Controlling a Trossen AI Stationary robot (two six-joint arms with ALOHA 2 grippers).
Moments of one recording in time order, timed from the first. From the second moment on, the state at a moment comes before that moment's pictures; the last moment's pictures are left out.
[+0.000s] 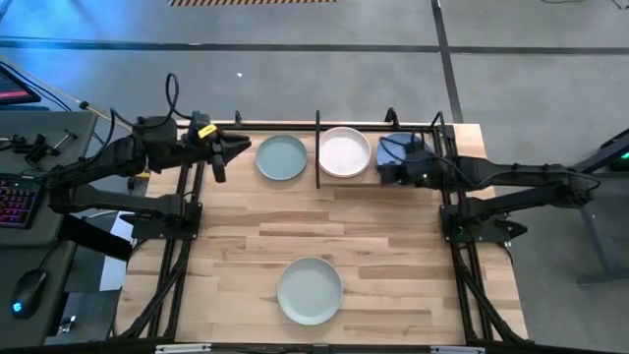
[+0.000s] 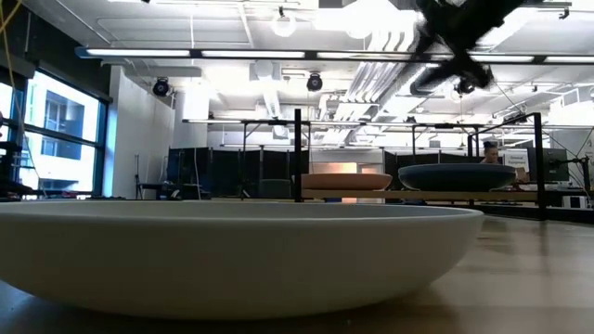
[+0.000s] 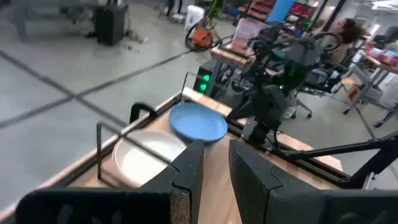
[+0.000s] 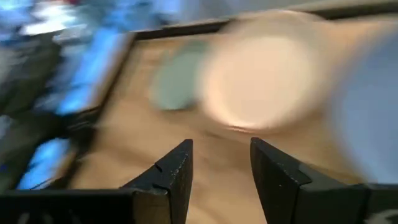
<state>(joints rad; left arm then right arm) 0.18 0.80 1.11 -0.50 -0.19 -0.30 -0.11 0.95 0.82 -0.51 0.38 1.07</state>
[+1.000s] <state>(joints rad) 0.18 0.81 0.82 -0.04 0.06 -0.36 -0.11 1.06 0.82 0.26 0.16 0.55</state>
